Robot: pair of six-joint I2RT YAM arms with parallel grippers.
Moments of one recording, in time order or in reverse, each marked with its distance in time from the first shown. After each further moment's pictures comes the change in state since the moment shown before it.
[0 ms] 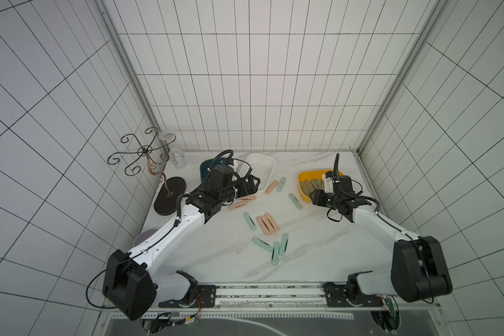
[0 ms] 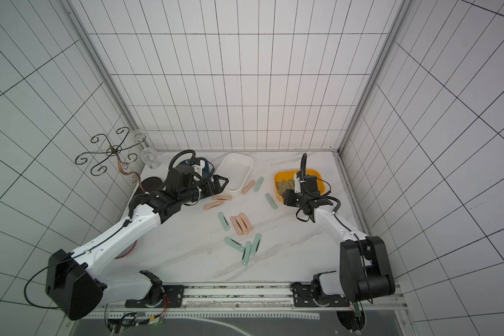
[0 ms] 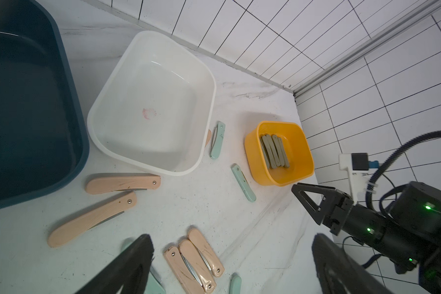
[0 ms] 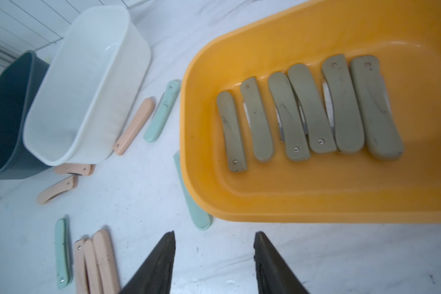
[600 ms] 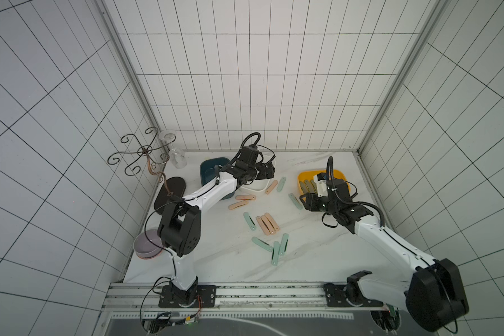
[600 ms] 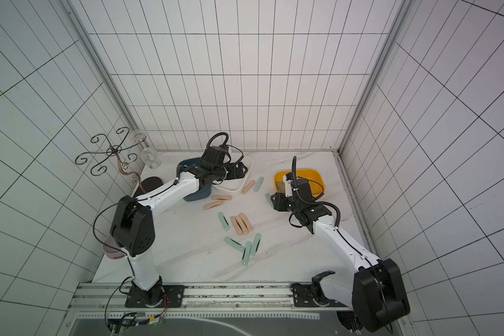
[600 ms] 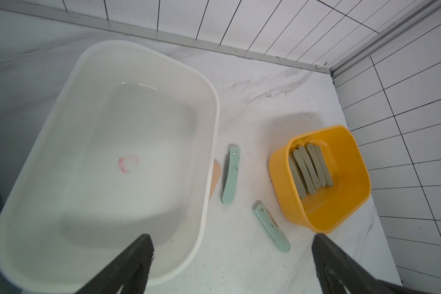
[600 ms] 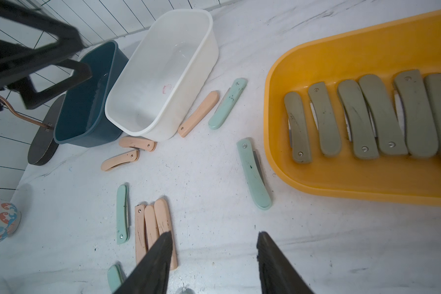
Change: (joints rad) left arm -0.019 0.615 0.534 -0.060 -0.018 0.160; right arm 0.138 -0.155 -0.028 -0.056 0.033 0.032
